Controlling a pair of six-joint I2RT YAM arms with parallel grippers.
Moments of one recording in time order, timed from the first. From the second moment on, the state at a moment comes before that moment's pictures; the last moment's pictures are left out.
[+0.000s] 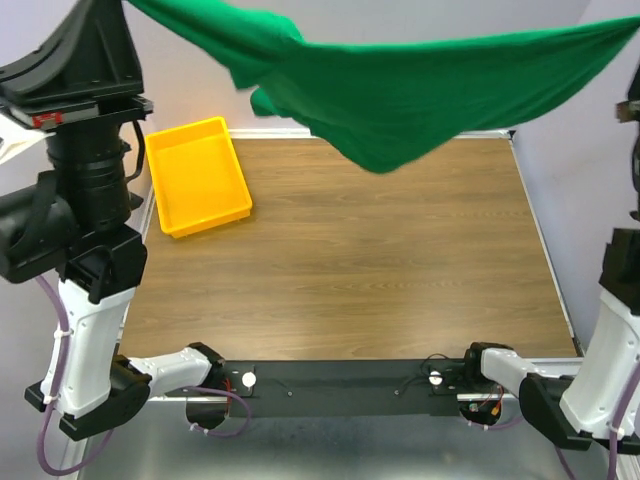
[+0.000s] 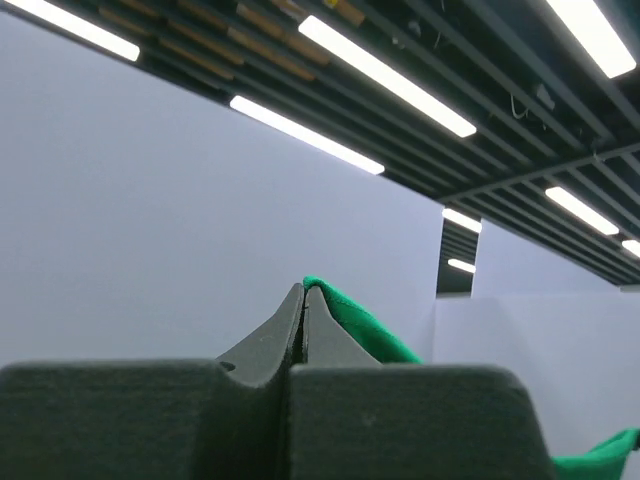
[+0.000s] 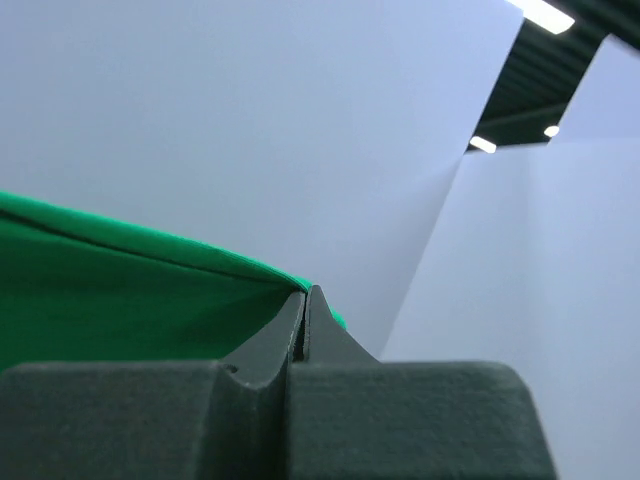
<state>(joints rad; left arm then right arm) -0.57 1.16 1.95 0.33 -0.10 -0.11 -0.09 1.12 2.00 -0.19 -0.21 -0.34</state>
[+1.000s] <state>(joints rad) -0.39 2.02 1.63 0.18 -0.01 -0.30 -0.09 1.48 0.91 0.18 -0.23 -0.48</state>
